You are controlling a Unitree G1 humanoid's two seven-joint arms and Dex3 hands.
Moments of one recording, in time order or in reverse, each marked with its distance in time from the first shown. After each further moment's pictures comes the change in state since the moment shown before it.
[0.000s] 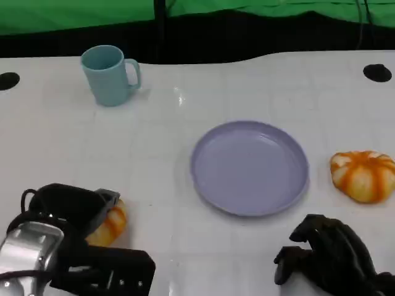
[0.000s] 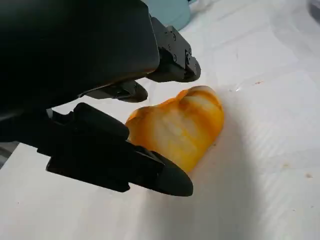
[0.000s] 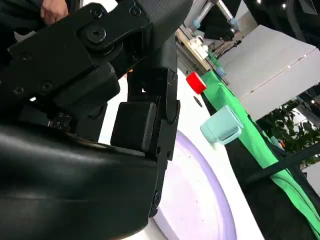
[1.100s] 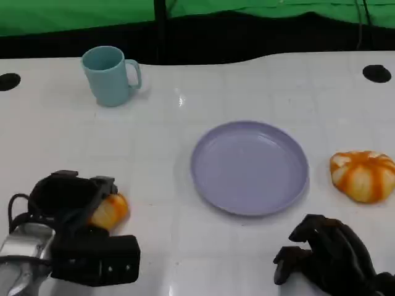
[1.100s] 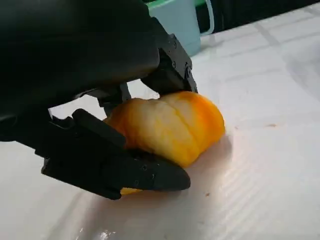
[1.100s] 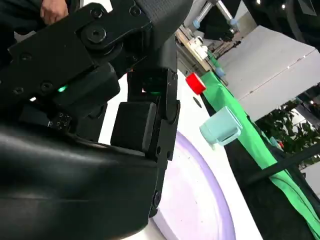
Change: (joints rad) left arm -0.169 -0.032 -0.066 0.542 -0.235 -0.213 0.593; right arm 0.001 0.002 0.003 -0.003 0.000 0.000 -0.004
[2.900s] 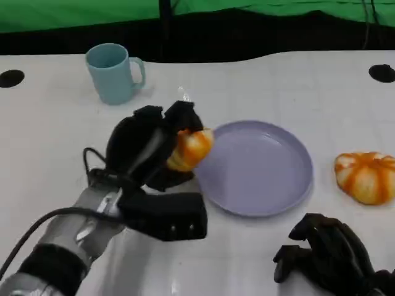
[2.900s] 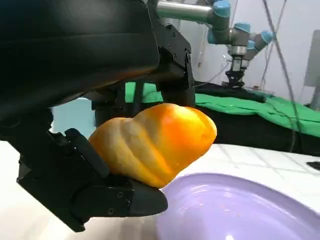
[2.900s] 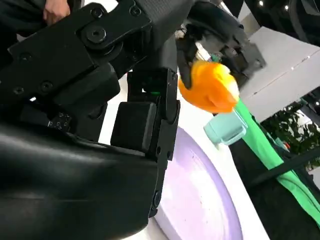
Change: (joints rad) left arm -0.294 -0.256 -0.033 0.187 -0.107 -0.273 0.288; right arm -0.037 -0.006 -0.009 0.074 -0.001 -0.023 0.020
